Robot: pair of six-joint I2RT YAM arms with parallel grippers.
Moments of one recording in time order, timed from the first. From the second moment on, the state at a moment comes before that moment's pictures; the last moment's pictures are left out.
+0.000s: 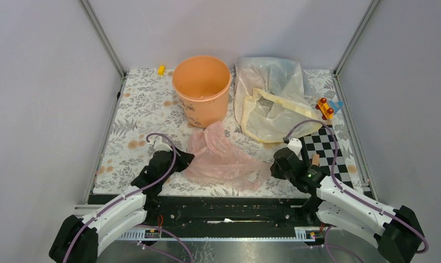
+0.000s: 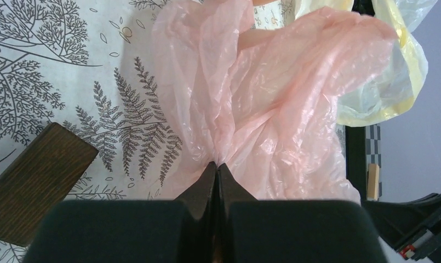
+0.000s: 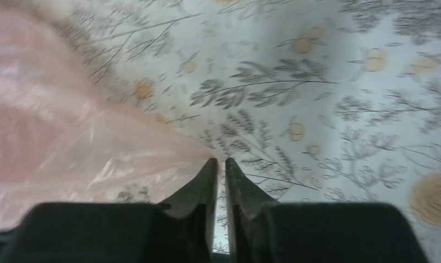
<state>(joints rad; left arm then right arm) -0.54 0.75 0.14 0.17 -0.09 -0.98 0.77 0.80 0.40 -0.46 0.28 0.81</state>
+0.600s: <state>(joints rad) -0.54 0.87 0.18 0.16 0.19 -0.78 0.77 1.17 0.76 -0.19 0.02 0.41</state>
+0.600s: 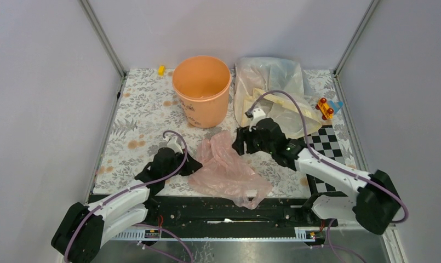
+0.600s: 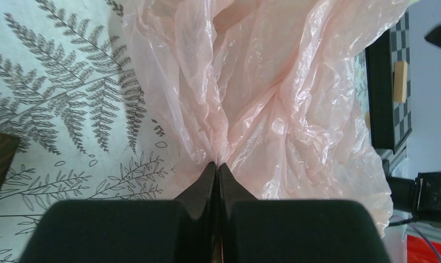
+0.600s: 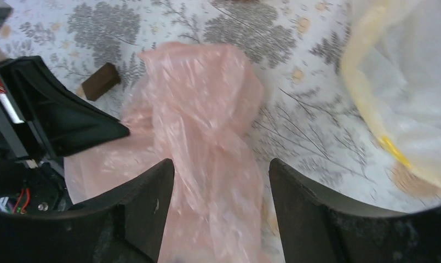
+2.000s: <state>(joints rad) -0.57 0.89 0.18 0.18 0.16 -0.76 0.31 1.12 0.77 -0.37 0.01 0.51</state>
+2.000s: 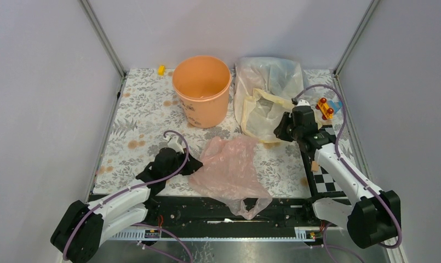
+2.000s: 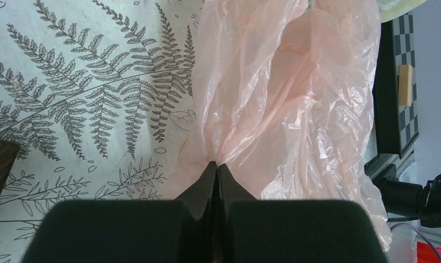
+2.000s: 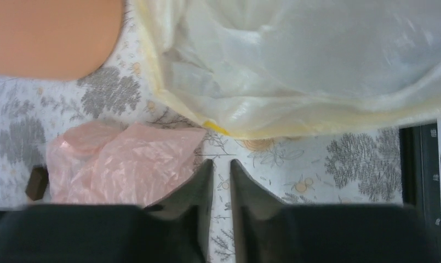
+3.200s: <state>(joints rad) -0.64 1.47 0.64 0.23 -0.01 -0.44 0.37 1.50 0.66 0.08 -0.45 0.56</state>
